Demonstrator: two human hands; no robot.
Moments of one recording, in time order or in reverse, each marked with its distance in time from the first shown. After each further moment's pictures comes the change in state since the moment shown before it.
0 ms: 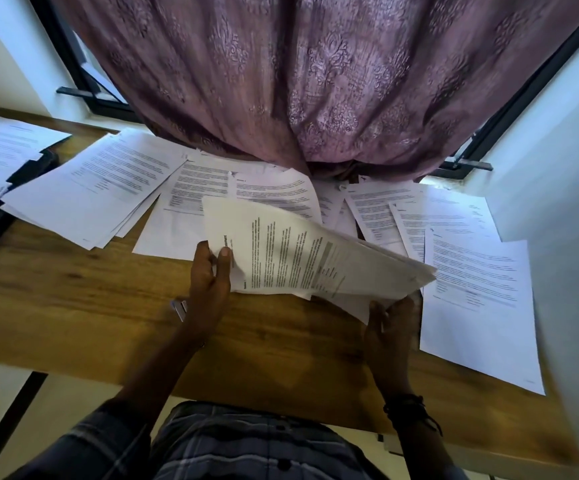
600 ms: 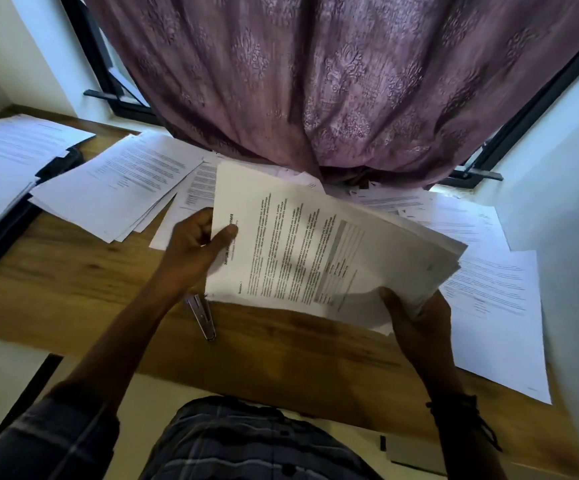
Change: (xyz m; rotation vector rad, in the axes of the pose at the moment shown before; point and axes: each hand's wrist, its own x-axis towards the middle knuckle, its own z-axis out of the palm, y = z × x) left_hand 0.028 0.060 -0.052 -0.034 -0.228 -0.036; right_hand 0.022 -0.040 -0.030 -0.079 -0.114 0.000
